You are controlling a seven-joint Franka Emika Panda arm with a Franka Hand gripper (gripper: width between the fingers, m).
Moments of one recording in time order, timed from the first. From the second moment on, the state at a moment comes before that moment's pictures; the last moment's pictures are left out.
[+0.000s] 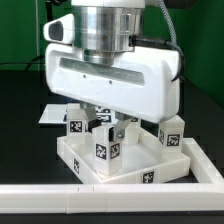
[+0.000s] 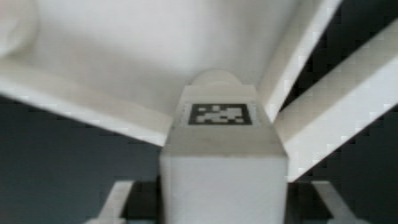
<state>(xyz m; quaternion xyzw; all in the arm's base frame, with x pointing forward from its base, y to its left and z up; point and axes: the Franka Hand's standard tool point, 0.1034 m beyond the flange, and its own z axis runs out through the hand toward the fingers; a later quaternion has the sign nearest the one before) 0.627 -0.011 0.084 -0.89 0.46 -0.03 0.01</state>
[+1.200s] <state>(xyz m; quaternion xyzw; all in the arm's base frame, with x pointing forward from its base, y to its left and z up) 0.631 0.001 0.087 -0.91 0.42 -0.02 0.01</state>
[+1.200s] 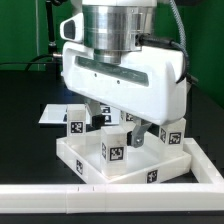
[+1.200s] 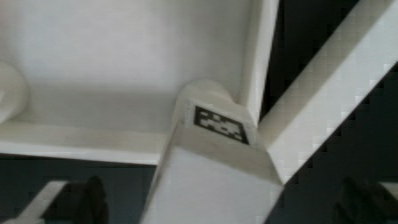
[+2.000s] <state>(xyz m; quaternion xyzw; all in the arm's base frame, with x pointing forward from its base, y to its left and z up) 0.631 0.002 0.080 -1.00 0.07 -0.04 0.00</state>
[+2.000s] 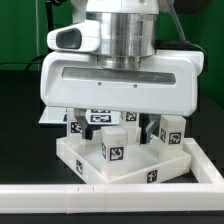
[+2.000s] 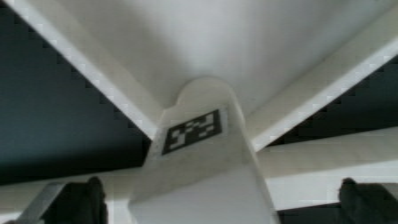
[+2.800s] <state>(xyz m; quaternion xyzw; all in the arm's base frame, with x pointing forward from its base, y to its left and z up) 0.630 0.004 0.079 -0.98 0.20 -0.04 0.00</state>
